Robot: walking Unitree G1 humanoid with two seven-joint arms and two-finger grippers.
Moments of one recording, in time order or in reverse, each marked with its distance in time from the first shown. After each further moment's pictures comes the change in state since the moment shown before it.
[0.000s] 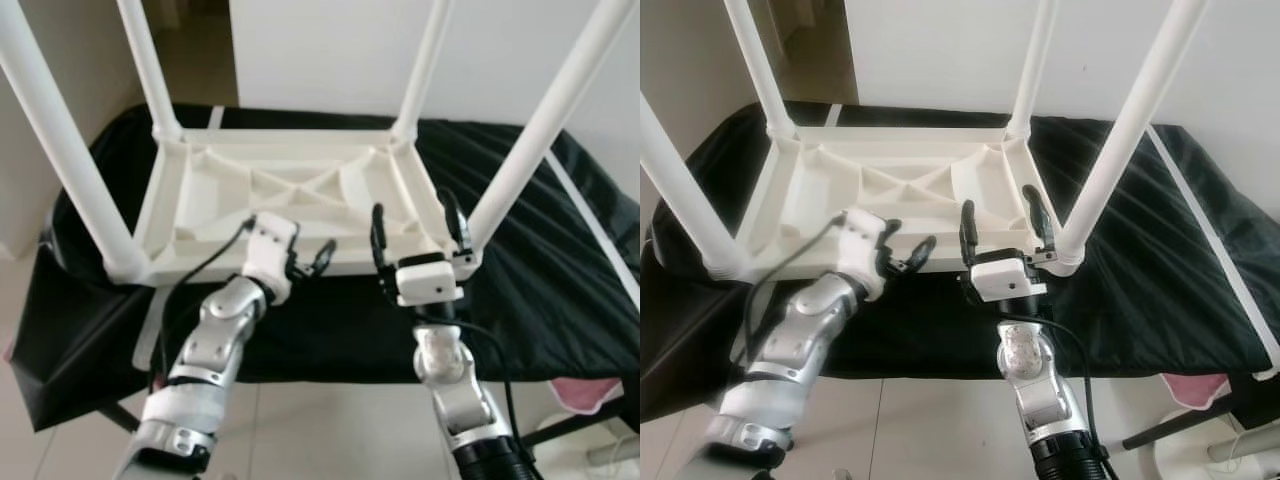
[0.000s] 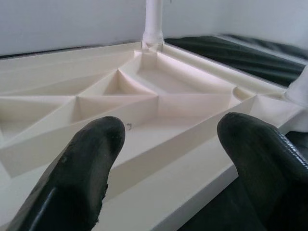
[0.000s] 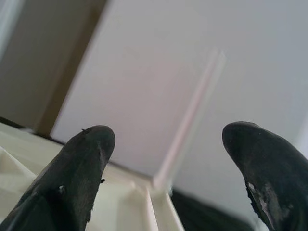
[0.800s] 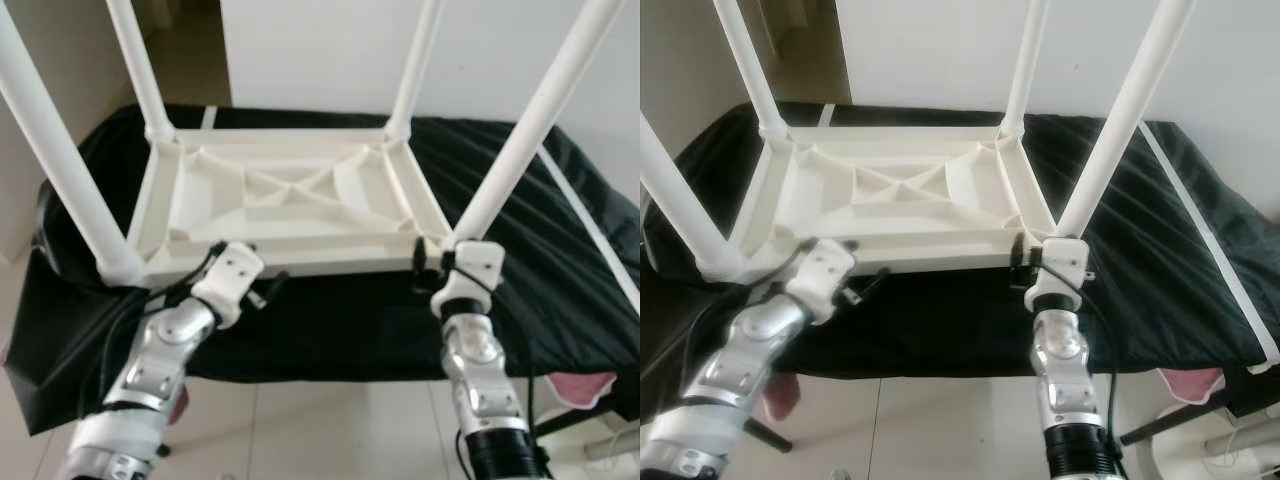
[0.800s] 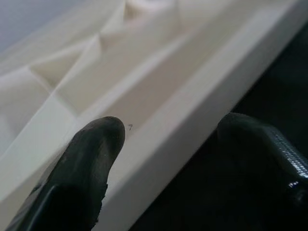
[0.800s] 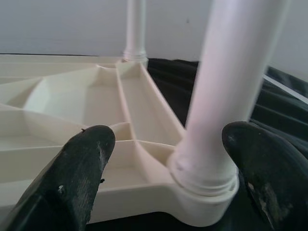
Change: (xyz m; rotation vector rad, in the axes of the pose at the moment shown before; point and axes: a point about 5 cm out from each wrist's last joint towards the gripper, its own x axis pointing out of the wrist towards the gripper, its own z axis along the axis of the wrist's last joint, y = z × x) left arm -0.048 0.044 -0.031 0.404 0.274 -0.031; right arm -0.001 -0.037 -0.062 0.244 0.534 -0.136
